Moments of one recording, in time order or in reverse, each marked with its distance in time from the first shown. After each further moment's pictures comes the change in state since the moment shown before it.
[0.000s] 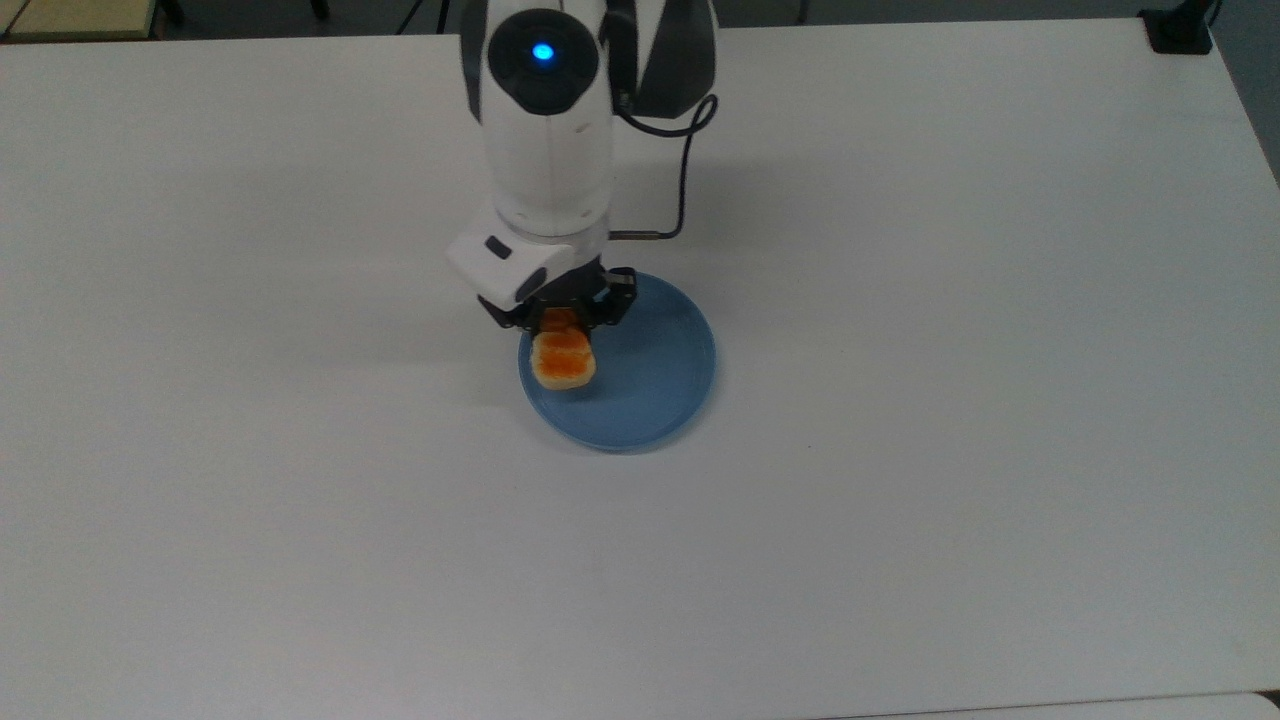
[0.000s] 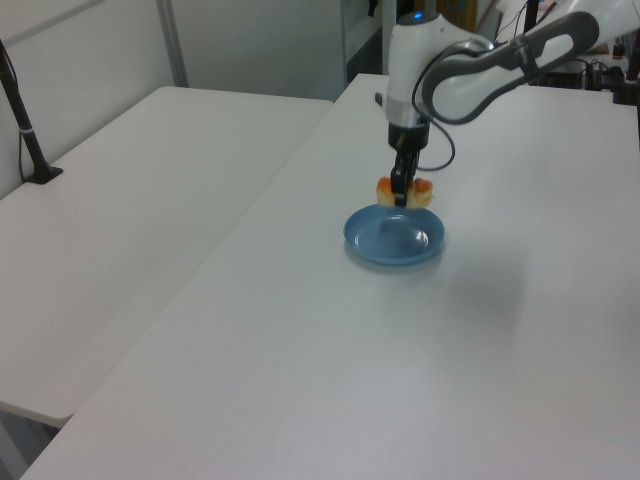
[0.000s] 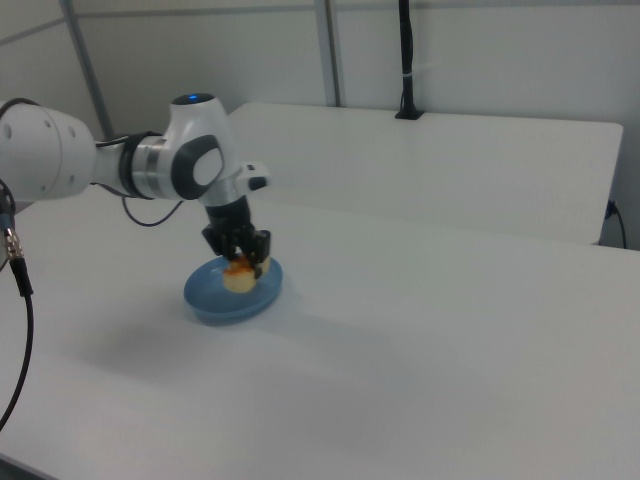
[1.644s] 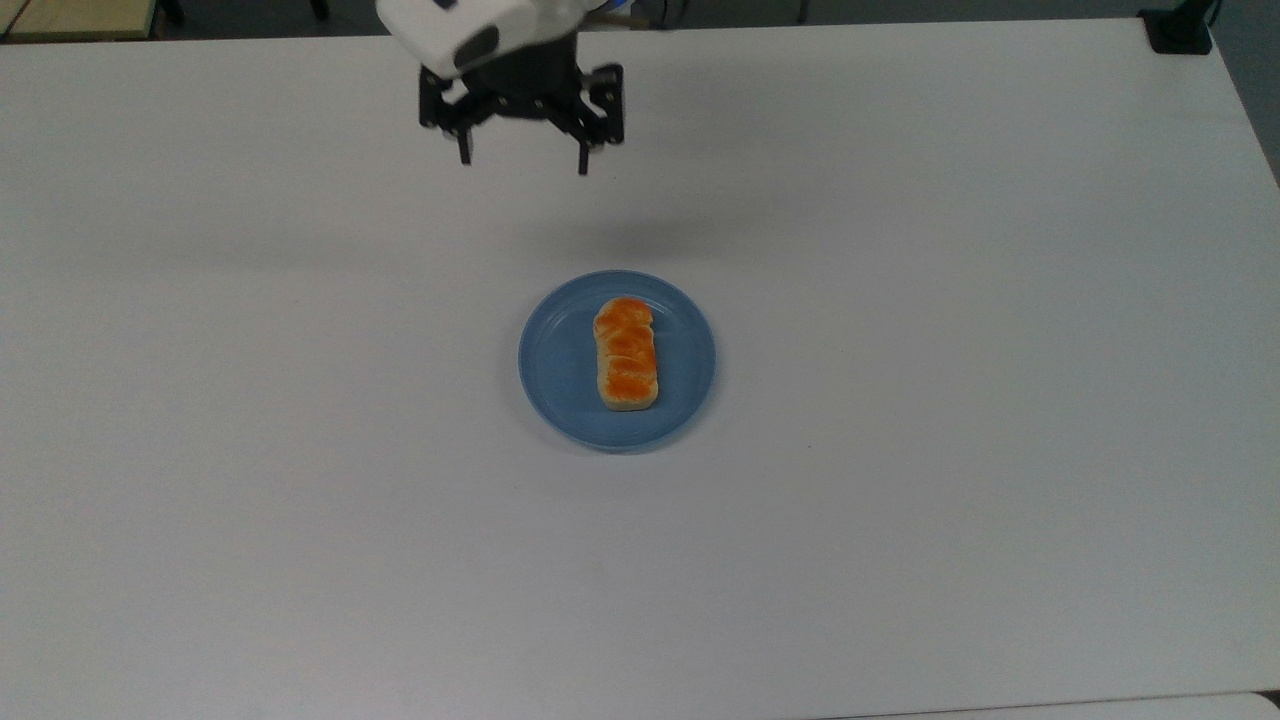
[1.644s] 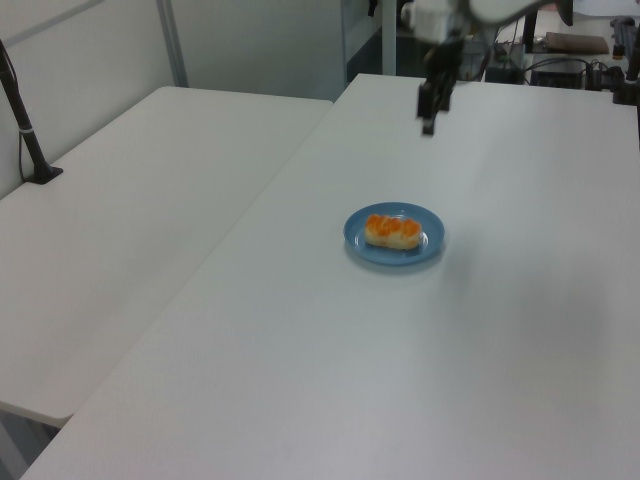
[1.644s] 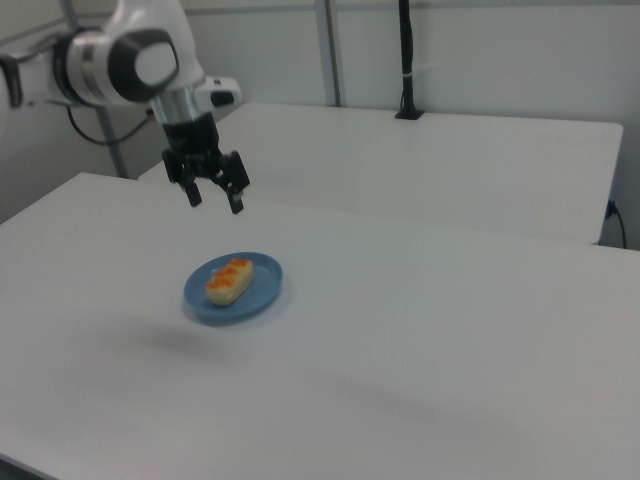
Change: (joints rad) arm -0.004 -0.285 -0.025 0.063 -0.003 -0.375 0.048
